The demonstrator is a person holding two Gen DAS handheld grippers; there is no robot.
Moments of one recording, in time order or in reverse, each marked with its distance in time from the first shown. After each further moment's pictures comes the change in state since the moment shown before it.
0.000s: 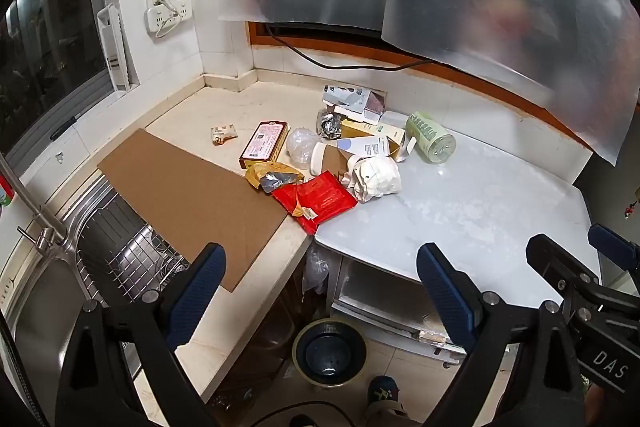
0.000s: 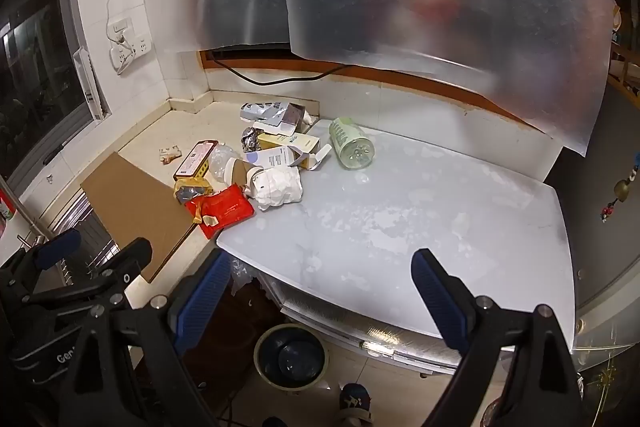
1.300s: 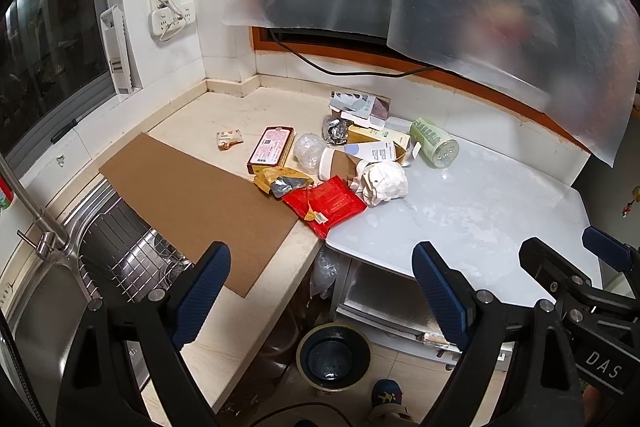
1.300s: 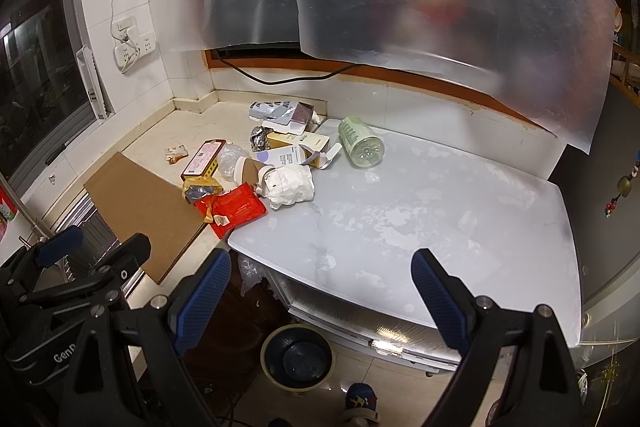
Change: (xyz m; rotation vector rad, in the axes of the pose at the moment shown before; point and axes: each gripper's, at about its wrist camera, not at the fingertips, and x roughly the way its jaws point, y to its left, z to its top) left arm -0.002 0.019 0.003 -0.004 -0.020 -0.019; right arm -0.001 0.017 0.000 -0.008 0.001 0.000
